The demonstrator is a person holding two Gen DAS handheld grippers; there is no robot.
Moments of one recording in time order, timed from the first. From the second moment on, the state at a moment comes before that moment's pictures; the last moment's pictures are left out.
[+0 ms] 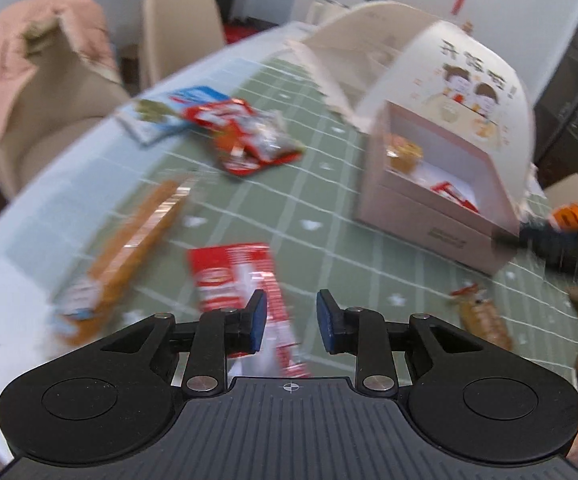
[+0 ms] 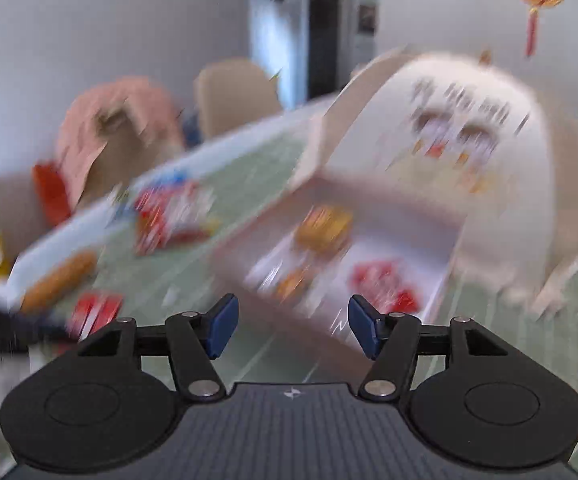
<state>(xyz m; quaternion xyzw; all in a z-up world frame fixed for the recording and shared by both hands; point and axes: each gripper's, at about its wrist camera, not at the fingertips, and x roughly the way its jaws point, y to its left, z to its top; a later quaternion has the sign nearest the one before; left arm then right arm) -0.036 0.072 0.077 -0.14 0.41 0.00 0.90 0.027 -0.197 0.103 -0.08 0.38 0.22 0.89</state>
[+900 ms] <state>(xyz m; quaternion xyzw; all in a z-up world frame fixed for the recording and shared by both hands) -0.023 0.094 0.064 -0.14 0.44 0.04 0.89 -0.010 -0.170 0.064 -0.09 0.41 0.22 0.88</state>
